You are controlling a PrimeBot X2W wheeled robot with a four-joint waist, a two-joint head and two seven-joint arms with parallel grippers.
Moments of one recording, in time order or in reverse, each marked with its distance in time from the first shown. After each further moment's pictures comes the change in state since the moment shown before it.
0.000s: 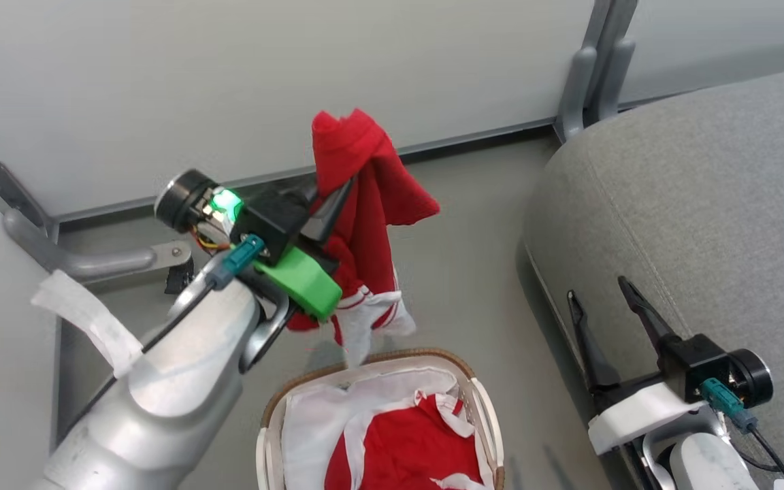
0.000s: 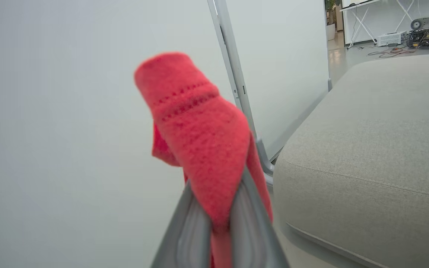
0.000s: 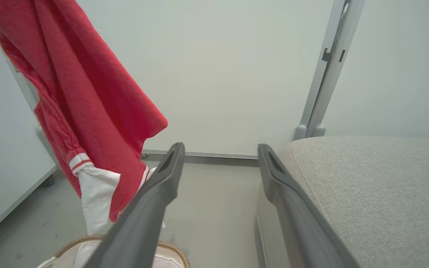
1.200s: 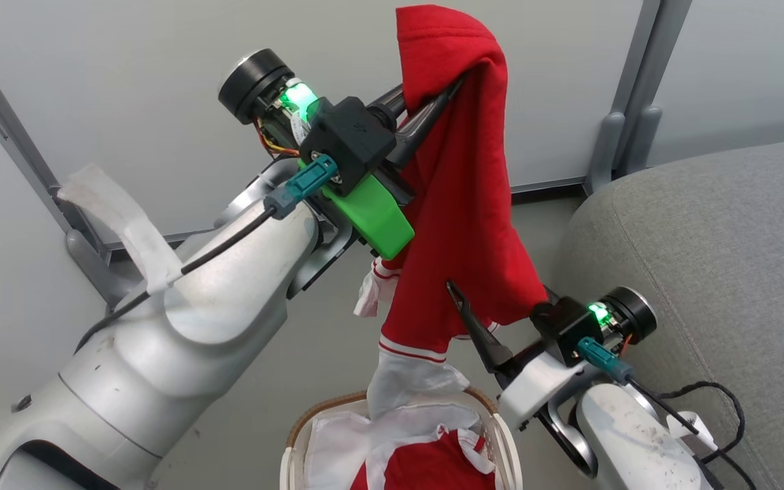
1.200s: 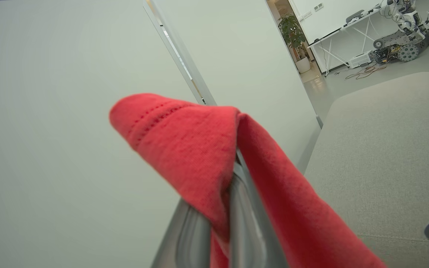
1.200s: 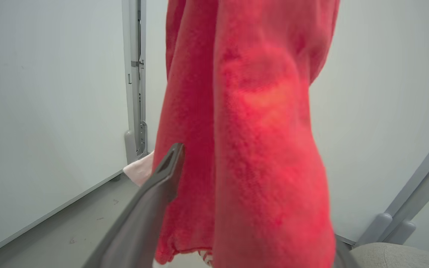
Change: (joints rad) left arm -0.307 -0.037 -0.201 -0.020 -0.107 0.000 0.006; right arm -0.227 0.000 0.317 0.163 -0.006 0.000 0.000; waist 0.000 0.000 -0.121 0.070
